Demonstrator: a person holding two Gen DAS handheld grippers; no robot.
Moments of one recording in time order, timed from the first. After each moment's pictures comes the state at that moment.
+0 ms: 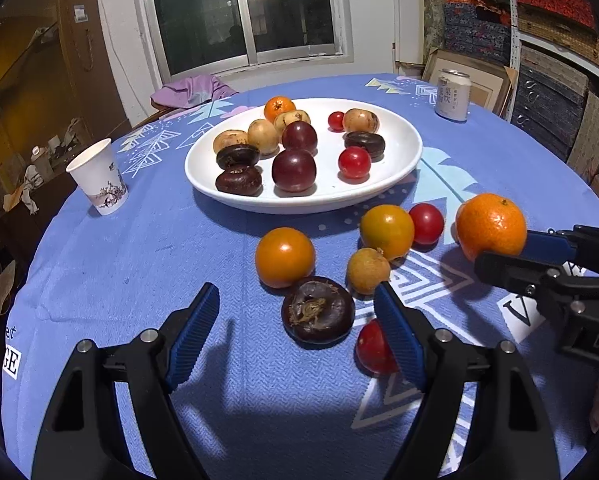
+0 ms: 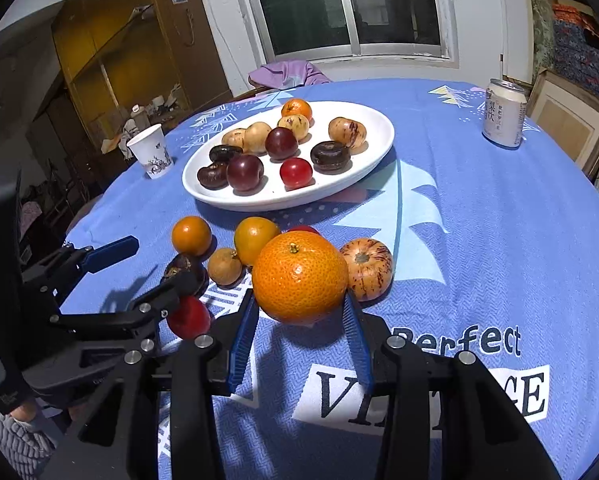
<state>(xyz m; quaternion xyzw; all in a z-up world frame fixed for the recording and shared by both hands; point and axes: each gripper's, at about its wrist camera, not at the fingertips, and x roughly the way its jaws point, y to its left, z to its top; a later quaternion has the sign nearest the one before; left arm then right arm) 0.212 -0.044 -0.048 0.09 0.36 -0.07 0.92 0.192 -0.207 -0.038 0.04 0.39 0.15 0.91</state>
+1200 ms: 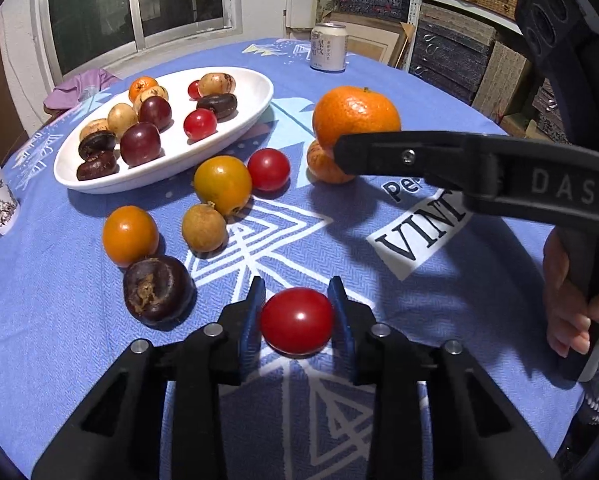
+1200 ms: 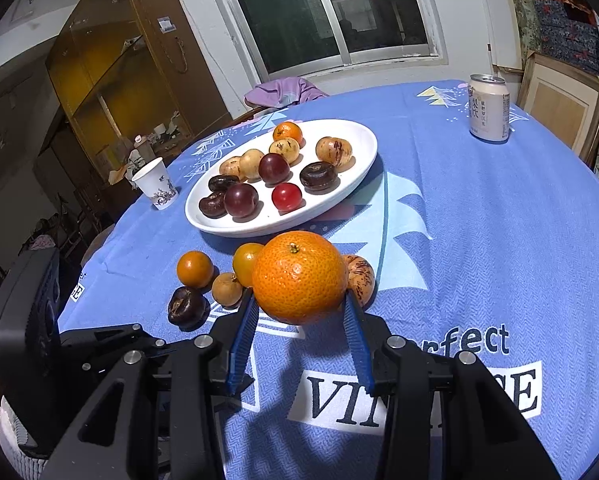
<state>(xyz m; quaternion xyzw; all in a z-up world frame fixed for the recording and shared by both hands) 0.190 -0.086 -0.064 0.12 0.41 -0.26 0.87 0.191 -0.231 -0.028 0.10 0.37 0.16 0.91</state>
